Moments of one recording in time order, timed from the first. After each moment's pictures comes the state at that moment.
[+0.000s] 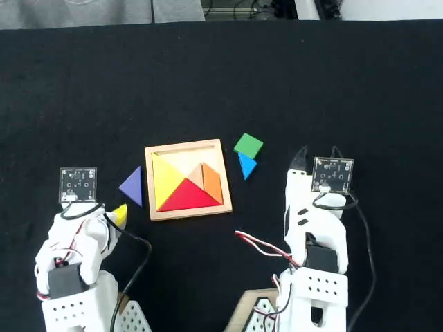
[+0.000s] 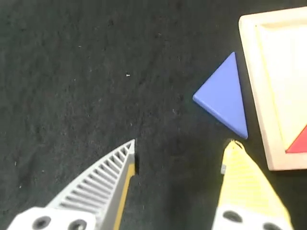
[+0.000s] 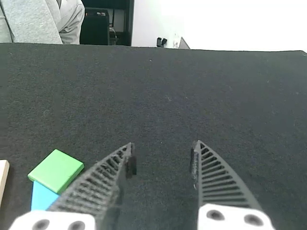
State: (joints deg) left arm -18.7 -103.7 92.0 67.7 -15.1; right arm 10.8 -81.0 97.4 11.3 6.1
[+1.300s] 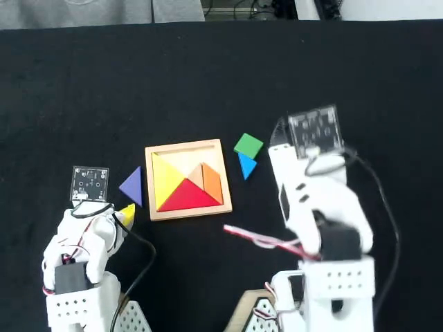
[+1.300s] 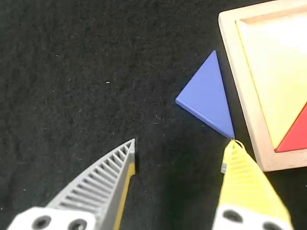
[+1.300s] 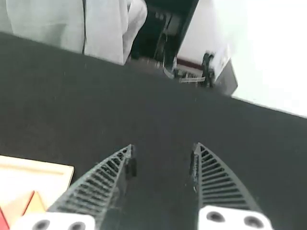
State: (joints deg) left arm -14.2 -103.5 96.2 63.1 -15.1; right arm -2.1 -65.9 52.5 45.6 14.2
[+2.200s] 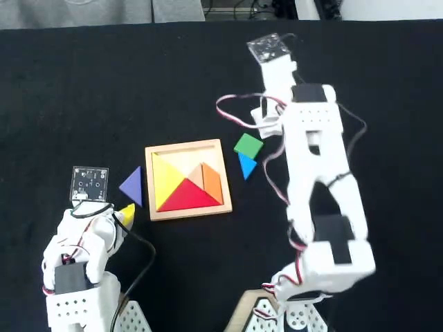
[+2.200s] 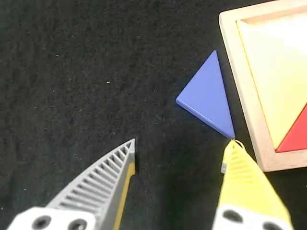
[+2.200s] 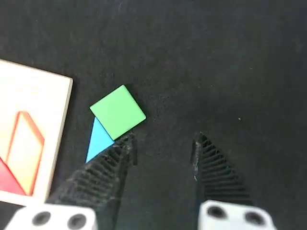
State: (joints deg) left arm -14.4 -103.5 96.2 63.1 -15.1; right arm -2.6 7.3 0.6 69.8 19.5
